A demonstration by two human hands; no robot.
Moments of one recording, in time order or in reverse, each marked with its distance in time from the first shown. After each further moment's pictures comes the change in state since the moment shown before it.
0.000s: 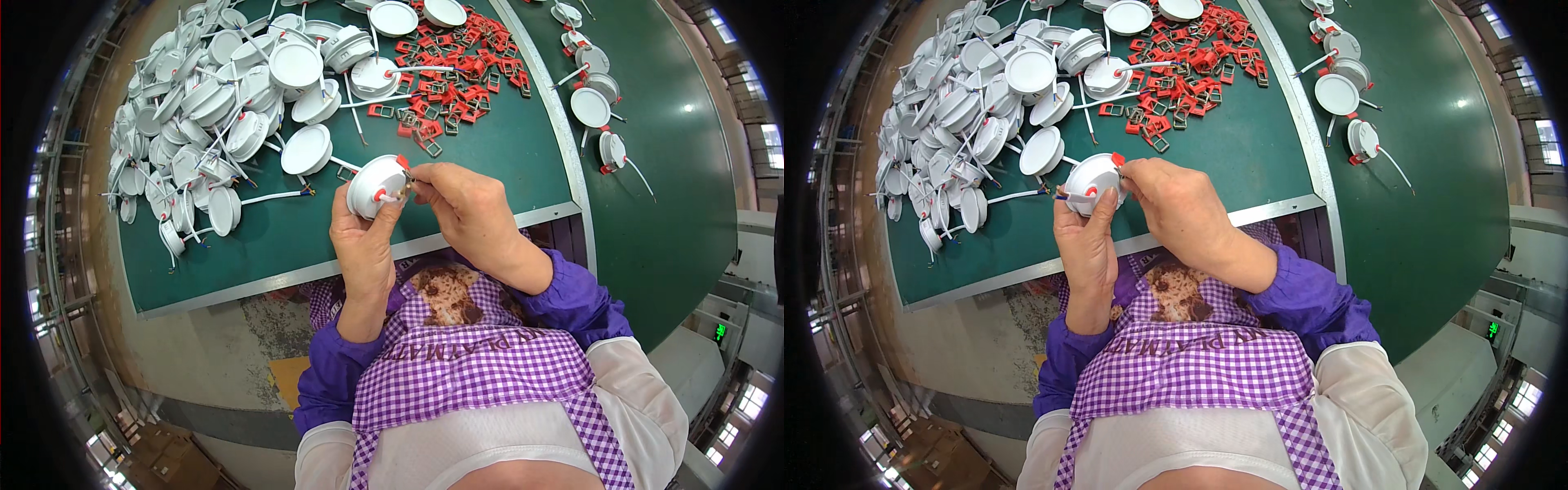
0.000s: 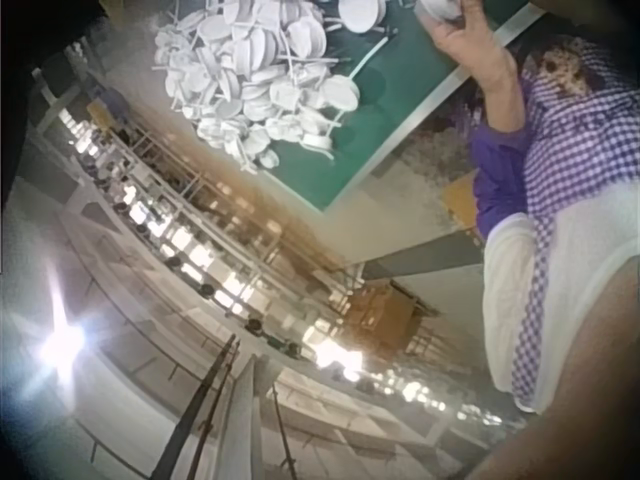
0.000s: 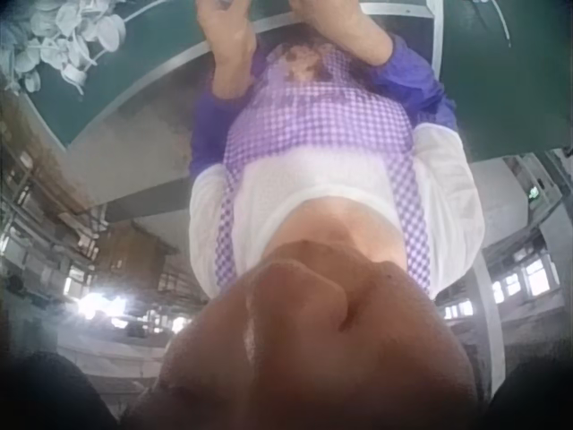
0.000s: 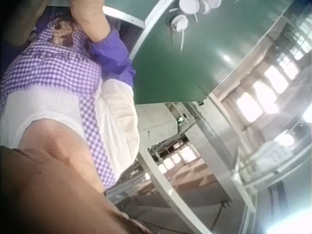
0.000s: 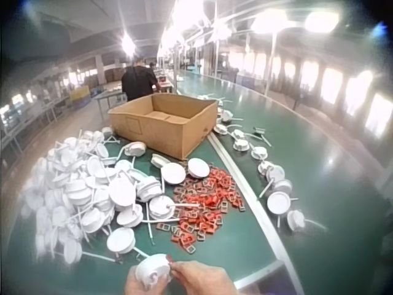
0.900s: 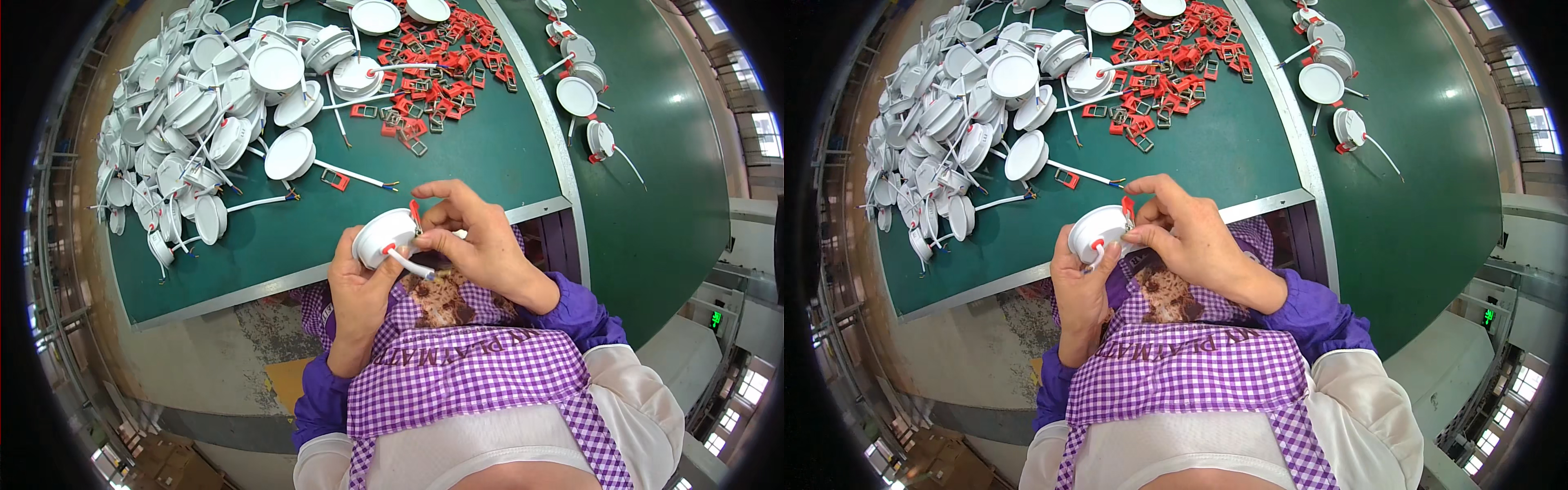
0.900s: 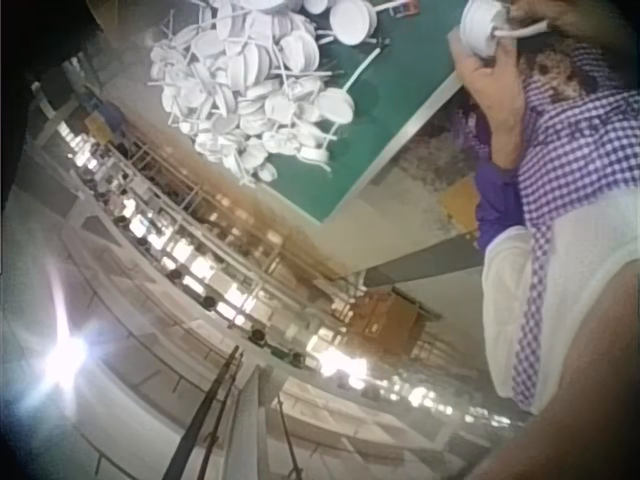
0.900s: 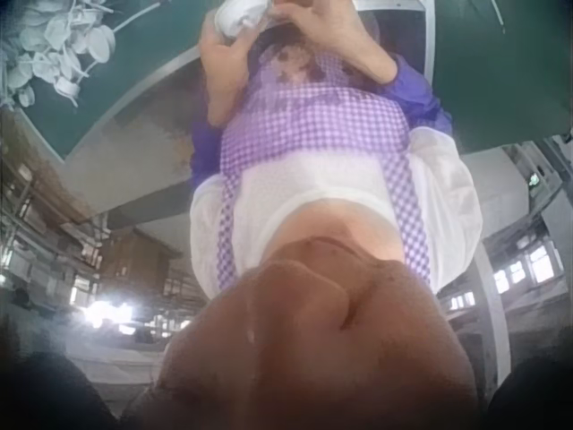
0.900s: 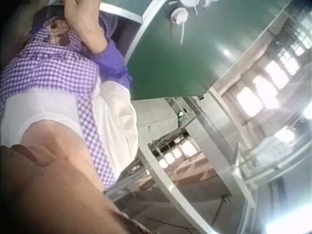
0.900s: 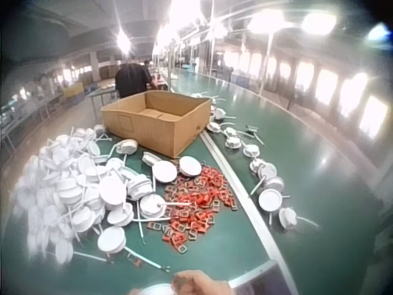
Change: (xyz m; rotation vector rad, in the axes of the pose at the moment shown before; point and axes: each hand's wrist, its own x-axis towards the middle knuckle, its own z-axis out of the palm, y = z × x) left_hand -0.039 0.012 -0.019 0.176 -0.188 -0.103; right_hand -0.032 -0.001 -0.013 0.491 -0.140 0.372
